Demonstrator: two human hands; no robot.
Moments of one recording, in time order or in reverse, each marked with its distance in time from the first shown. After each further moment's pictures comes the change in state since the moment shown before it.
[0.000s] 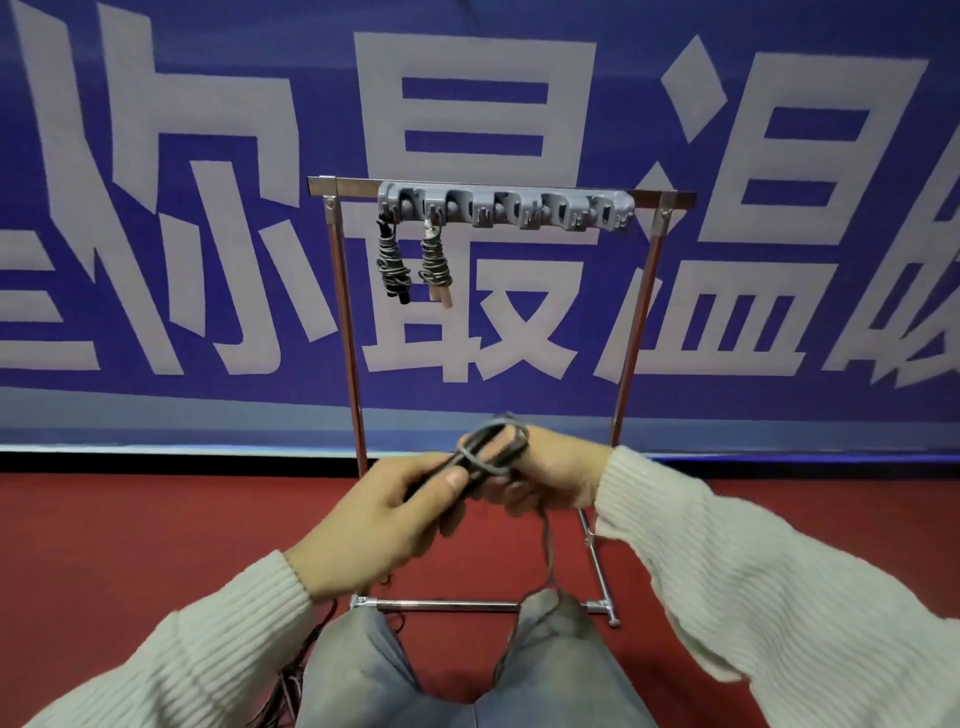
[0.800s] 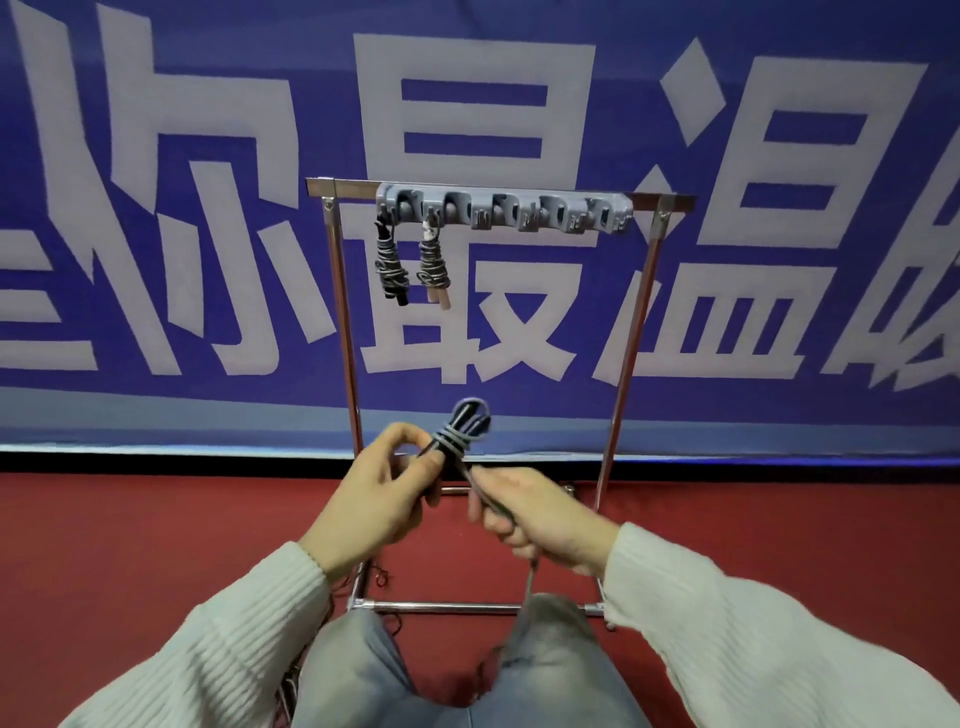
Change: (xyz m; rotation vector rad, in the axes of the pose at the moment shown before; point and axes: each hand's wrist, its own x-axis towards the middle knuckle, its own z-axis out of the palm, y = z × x) left_hand 0.021 -0.032 0.001 -0.179 0.285 -0.163; right_hand -0.008 0.048 0.019 -0.115 0.371 -0.020
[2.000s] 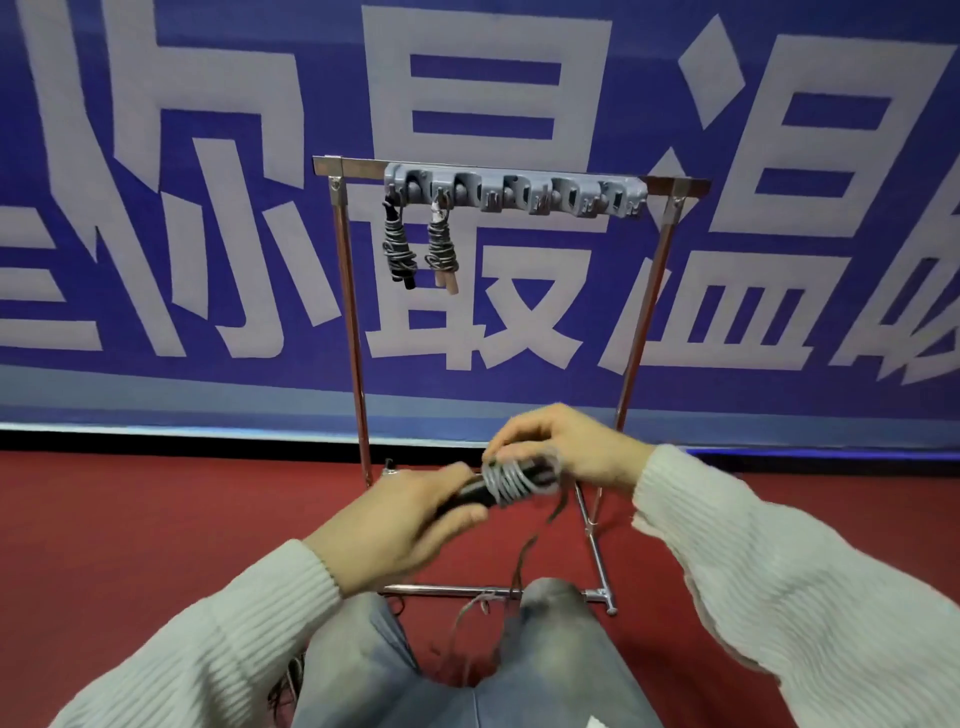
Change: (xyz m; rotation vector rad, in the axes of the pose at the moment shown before) left_hand -0.013 -0.009 -0.008 0.794 -0.393 0.429; right_hand 0.009 -0.035 -0.048 -0.406 -0.068 -0.220
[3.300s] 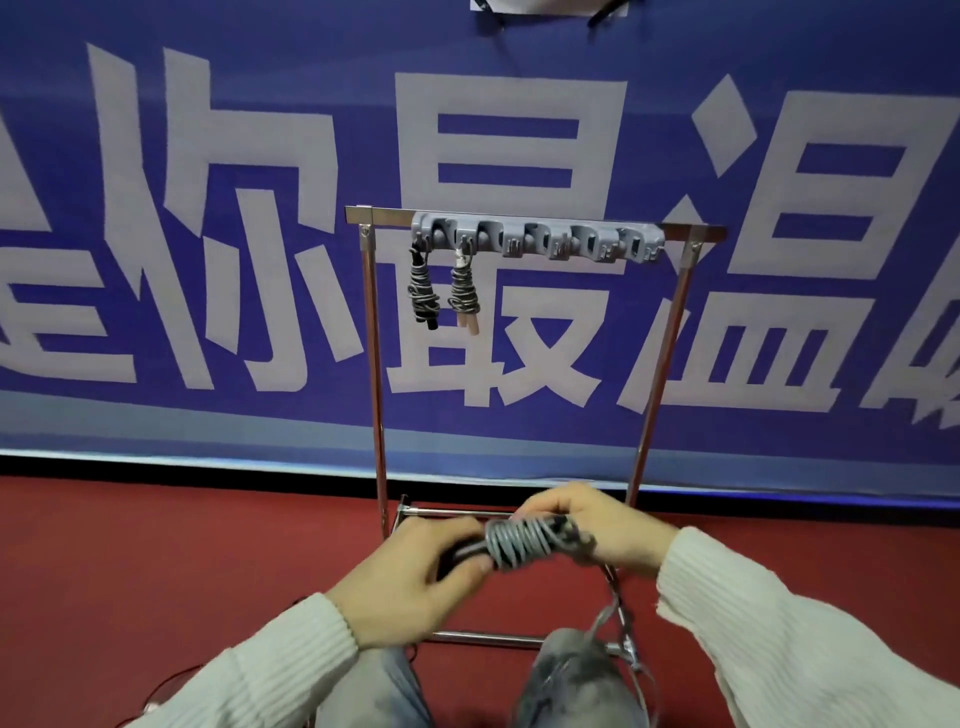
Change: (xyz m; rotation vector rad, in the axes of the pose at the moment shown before) left_hand -0.008 0.000 0.001 -0.269 0.067 -0.104; right_hand -0.010 0.018 0.019 0.047 -0.034 0.076
